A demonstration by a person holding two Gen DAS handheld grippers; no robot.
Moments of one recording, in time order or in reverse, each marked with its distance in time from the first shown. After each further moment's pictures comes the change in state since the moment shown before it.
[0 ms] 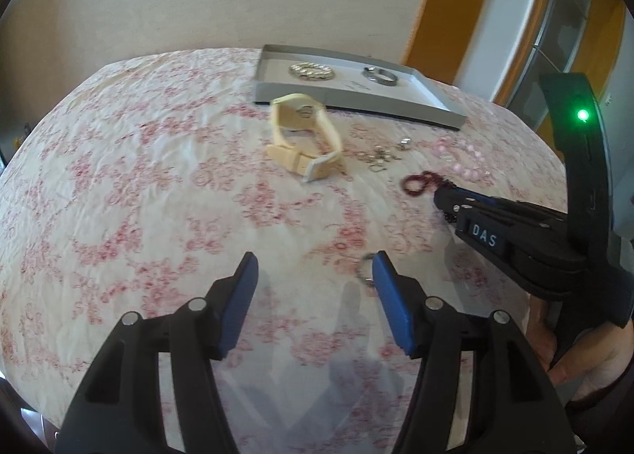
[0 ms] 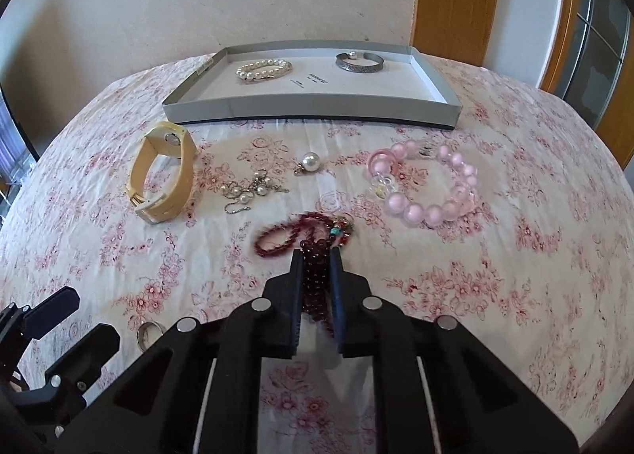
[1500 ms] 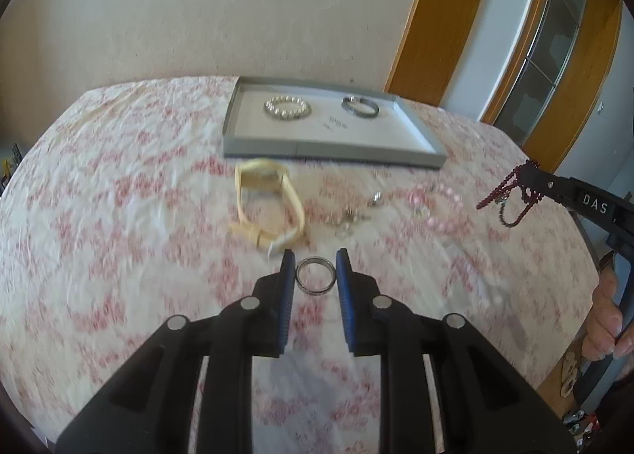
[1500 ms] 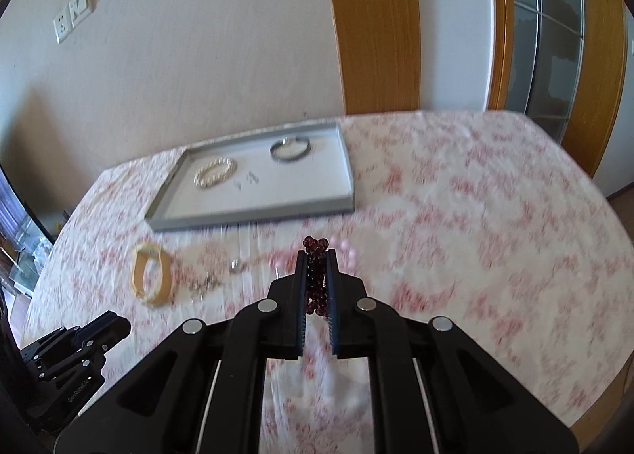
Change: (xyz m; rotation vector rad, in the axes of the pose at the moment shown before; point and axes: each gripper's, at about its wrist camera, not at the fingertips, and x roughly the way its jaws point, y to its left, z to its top) left arm 0.001 -0.021 0.062 -0.004 -0.022 -0.027; right arm -0.080 -0.086 0.060 0.139 -0.169 0.004
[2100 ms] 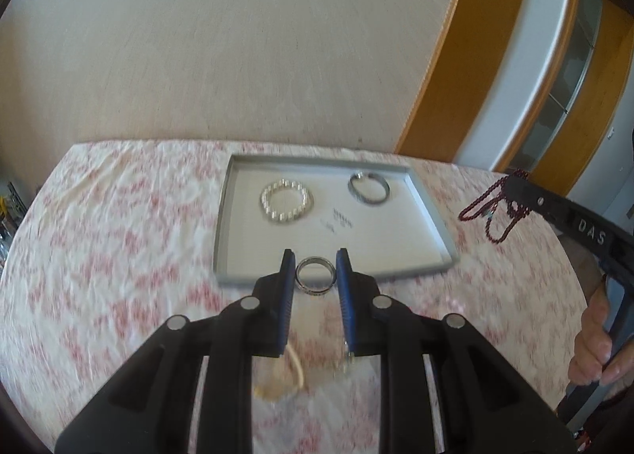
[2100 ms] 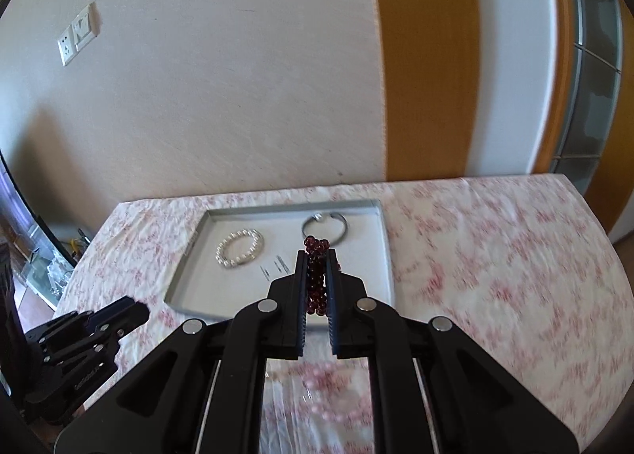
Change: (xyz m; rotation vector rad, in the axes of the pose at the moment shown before) left arm 0.029 -0.005 0.132 -0.017 -0.034 0.024; right arm 0.046 0.026 0.111 -0.061 -0.018 0.112
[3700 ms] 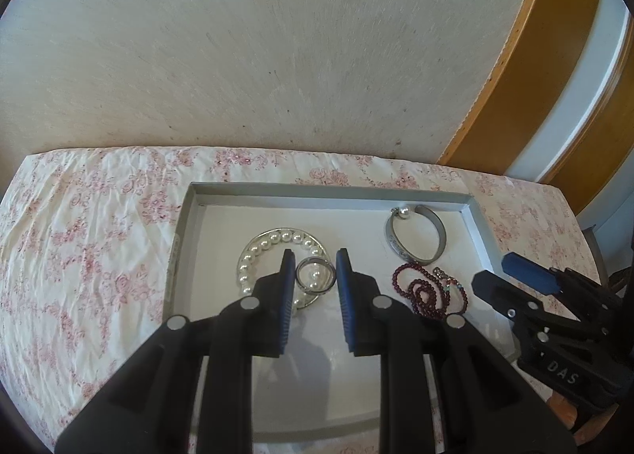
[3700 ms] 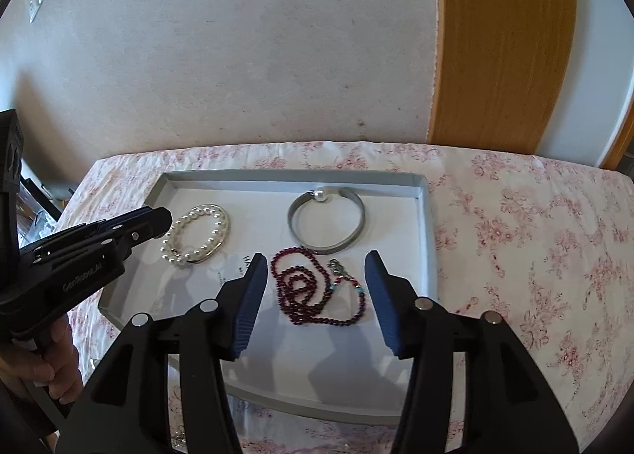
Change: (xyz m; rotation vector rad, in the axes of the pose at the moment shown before) left arm 0.154 0.012 0.068 -0.023 0.120 0.030; right arm 0.149 -0.026 0.003 -0.049 0.213 0.050
